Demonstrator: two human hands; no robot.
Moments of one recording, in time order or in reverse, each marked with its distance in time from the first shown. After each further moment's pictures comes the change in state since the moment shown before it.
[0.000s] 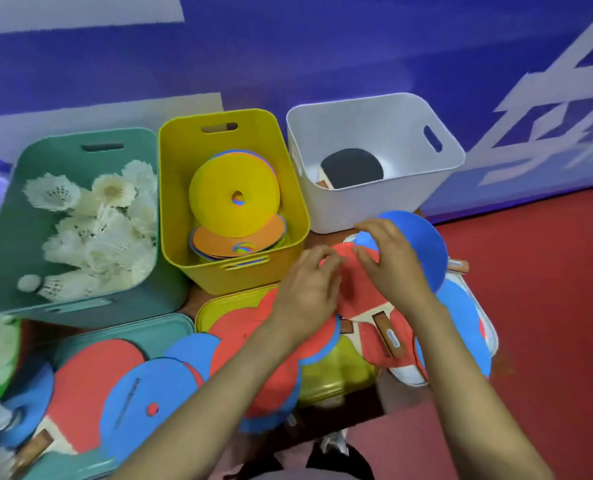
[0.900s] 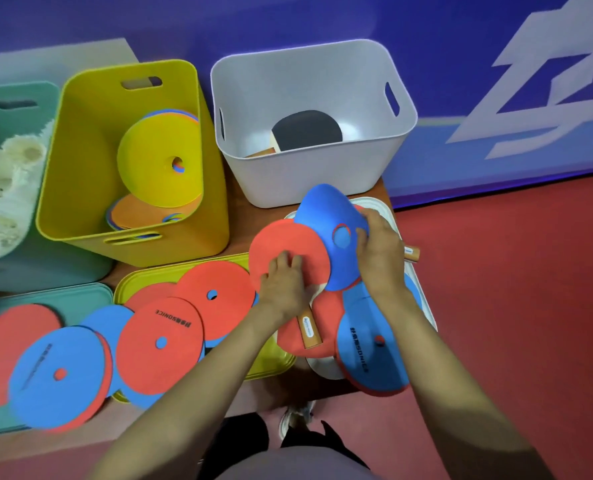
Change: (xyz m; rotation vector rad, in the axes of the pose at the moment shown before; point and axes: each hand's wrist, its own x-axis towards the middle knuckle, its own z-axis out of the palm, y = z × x) left_hand 0.043 0.044 0.163 0.213 -0.447 -0.653; right_hand 0.004 0.159 -0.014 0.132 0.096 0.218
